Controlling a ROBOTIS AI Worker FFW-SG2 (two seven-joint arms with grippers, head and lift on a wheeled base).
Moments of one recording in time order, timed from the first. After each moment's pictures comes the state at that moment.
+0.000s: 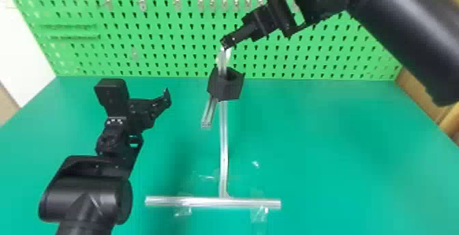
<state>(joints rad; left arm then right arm) -0.12 0.10 0.00 -1.59 0.09 0.10 -0.01 -1.24 -0.18 0.77 -1.16 -0.58 1.08 0.45</state>
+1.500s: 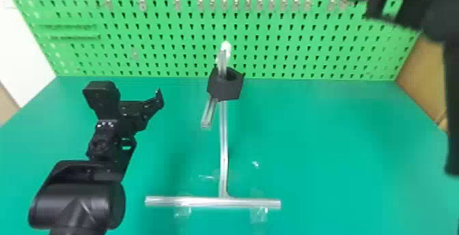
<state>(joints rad) -0.09 0.10 0.03 -1.63 0.11 0.10 -0.01 -0.76 -0.14 -0.02 -1.58 -0.32 0.86 0.48</state>
